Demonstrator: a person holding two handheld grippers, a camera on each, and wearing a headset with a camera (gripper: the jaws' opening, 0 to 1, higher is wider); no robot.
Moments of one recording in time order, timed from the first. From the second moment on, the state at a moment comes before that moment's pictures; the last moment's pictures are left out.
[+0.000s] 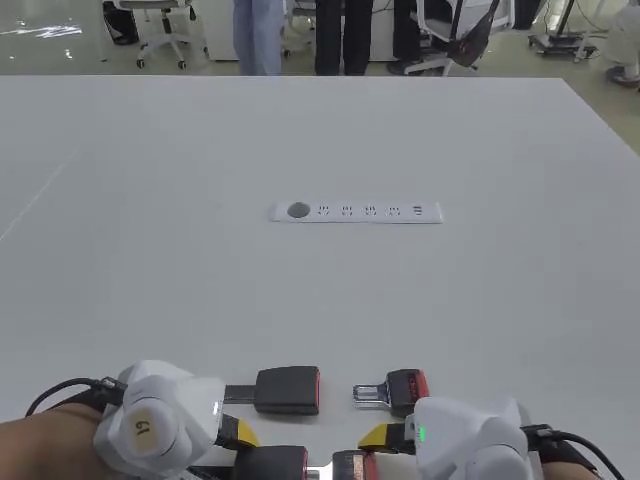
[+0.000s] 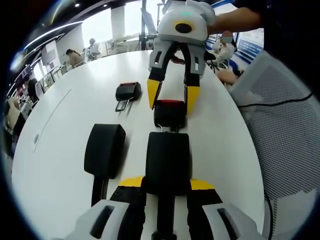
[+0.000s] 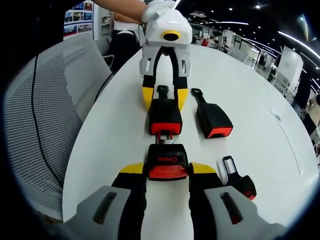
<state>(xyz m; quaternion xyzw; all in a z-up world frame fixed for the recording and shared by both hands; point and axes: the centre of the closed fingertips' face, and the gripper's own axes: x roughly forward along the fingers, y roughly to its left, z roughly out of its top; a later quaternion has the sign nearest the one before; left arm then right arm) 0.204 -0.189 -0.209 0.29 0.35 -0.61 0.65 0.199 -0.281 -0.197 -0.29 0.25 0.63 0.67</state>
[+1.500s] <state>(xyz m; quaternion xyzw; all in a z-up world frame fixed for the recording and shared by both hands) 0.204 -0.188 -0.211 0.29 0.35 -0.60 0.66 0.201 -0.279 -0.201 -0.29 0.26 0.63 0.67</state>
